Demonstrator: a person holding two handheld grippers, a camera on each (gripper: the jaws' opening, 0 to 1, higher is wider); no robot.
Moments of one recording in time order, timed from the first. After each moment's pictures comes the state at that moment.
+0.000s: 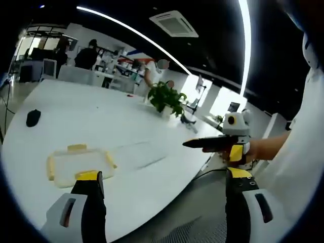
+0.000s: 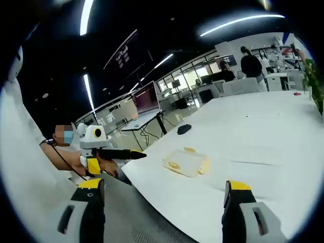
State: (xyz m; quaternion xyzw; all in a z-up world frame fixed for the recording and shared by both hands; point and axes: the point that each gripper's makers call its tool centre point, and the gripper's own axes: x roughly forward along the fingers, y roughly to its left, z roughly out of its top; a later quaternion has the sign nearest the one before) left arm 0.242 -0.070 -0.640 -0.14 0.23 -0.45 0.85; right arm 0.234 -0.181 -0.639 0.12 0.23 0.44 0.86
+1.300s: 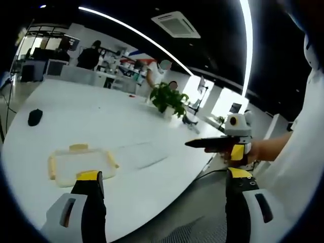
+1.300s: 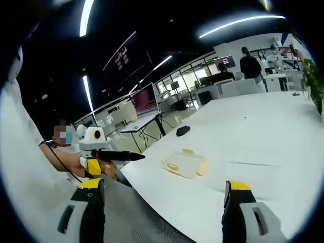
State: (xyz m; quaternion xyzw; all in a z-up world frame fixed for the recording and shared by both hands) left arm 0.243 -0.068 -0.642 -0.14 0.23 -0.44 0.86; right arm 0.236 -0.183 -0.638 0.12 0.23 0.43 0.86
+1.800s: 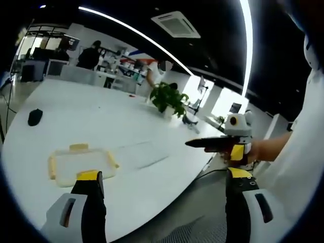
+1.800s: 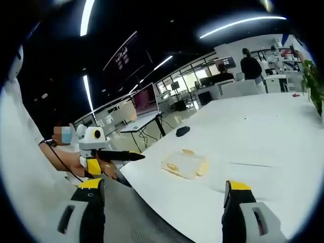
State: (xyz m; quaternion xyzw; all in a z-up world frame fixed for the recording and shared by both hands) left arm 0.243 -0.068 -0.642 -0.14 0.23 -0.44 0.86; right arm 0.236 -0.184 -0.638 0.12 0.23 0.43 0.87
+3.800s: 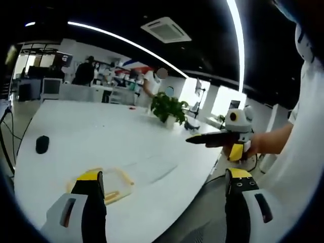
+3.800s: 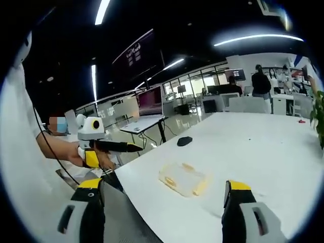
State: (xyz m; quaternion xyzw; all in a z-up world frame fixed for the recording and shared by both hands) left arm 0.271 -0.037 -0.606 -0.10 0.18 -0.45 0.87; right arm 0.263 -0.158 -0.608 0.05 0.19 0.45 0.87
